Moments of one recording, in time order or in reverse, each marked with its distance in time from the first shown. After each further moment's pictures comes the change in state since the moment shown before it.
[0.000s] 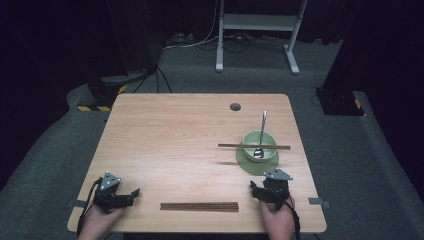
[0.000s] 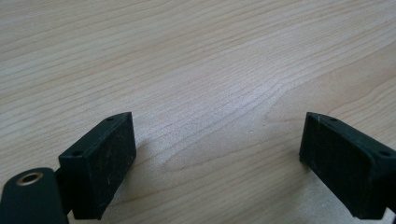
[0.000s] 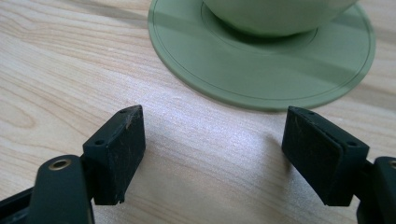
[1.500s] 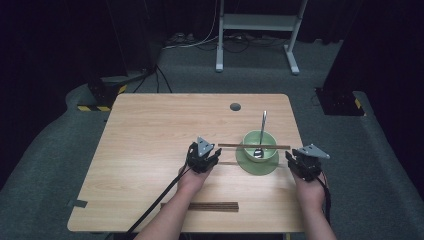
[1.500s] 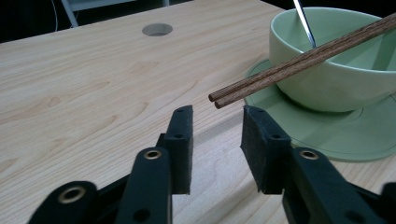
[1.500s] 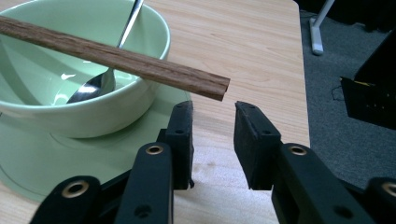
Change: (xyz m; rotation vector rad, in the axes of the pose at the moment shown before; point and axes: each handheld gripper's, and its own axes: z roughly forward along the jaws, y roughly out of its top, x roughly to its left) left arm -0.191 0.172 0.127 -0.267 -0.132 0.088; right arm -0.105 0.041 -0.013 -0.158 -0.110 0.005
